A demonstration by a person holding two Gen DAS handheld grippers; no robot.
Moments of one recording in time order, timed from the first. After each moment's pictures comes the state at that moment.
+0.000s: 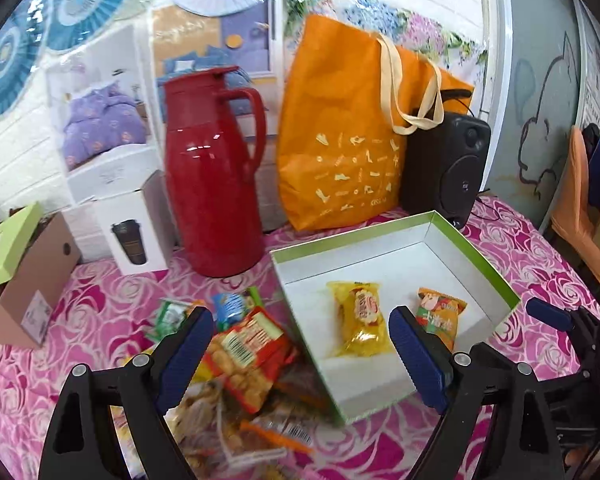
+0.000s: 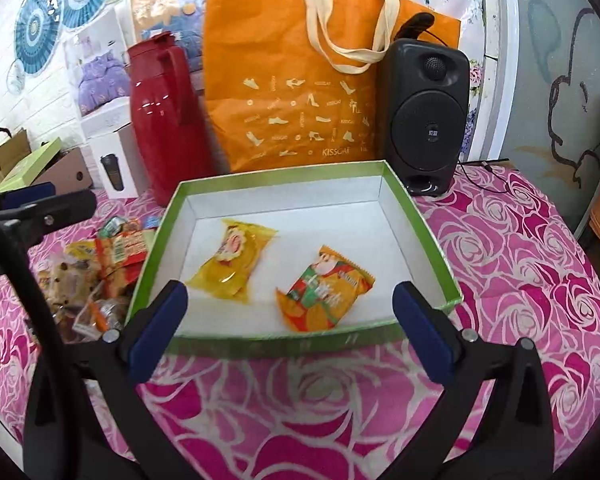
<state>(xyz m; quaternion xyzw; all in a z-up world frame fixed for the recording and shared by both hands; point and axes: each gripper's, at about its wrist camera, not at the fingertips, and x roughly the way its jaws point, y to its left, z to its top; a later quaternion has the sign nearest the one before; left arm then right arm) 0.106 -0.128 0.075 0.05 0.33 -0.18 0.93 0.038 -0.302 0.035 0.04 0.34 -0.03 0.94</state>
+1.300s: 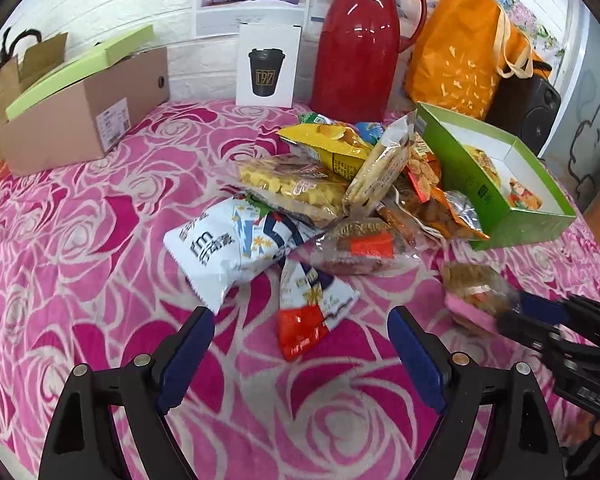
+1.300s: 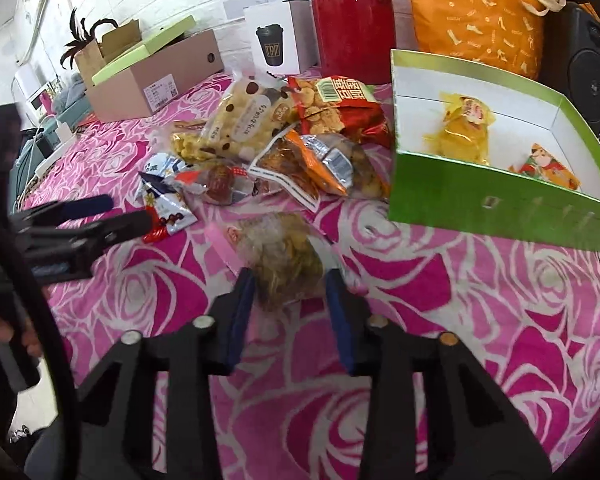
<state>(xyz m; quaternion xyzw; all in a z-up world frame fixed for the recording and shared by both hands) 0.041 0.034 -0.046 -0.02 0.44 -0.09 0.89 -0.001 -0.162 -0.038 0.01 0.44 0.17 0.88</state>
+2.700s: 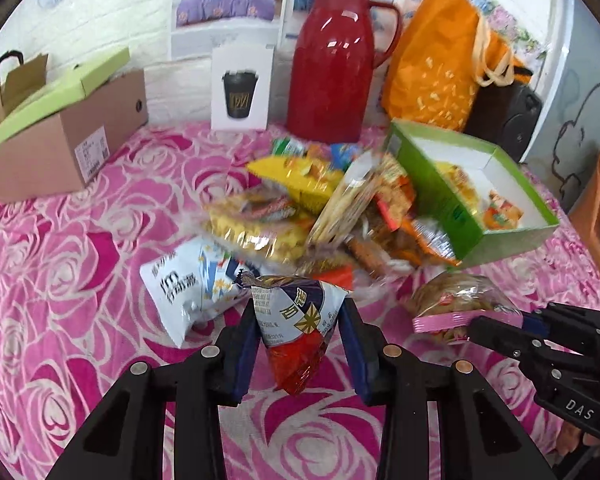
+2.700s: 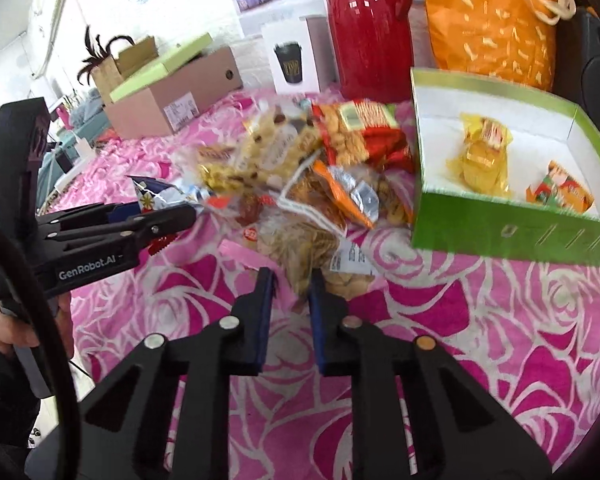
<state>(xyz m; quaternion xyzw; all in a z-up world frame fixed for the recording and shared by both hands) 0.043 0.024 -0.013 -0.02 0.41 -0.14 0.90 0.007 -0.154 -0.012 0.04 0.41 0.20 0.89</state>
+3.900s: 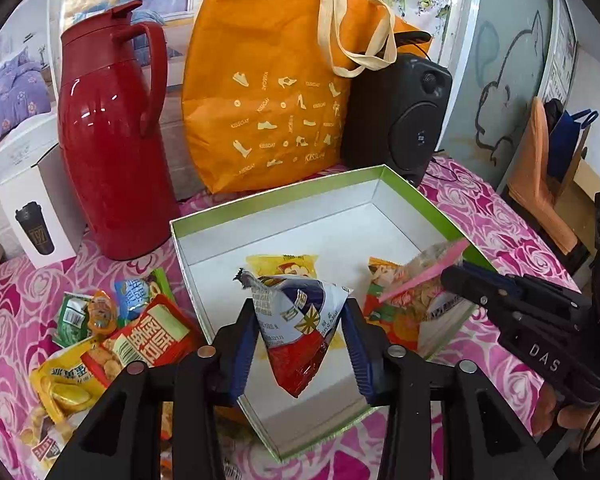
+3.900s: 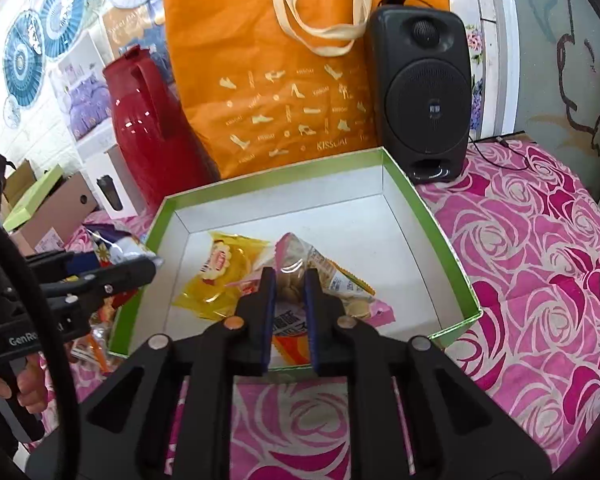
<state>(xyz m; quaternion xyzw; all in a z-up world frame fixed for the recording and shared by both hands) 0.146 -0.187 0.023 0.05 0.38 -0.28 0.88 0.075 -0.351 0.009 0.09 0.34 0.00 0.94</state>
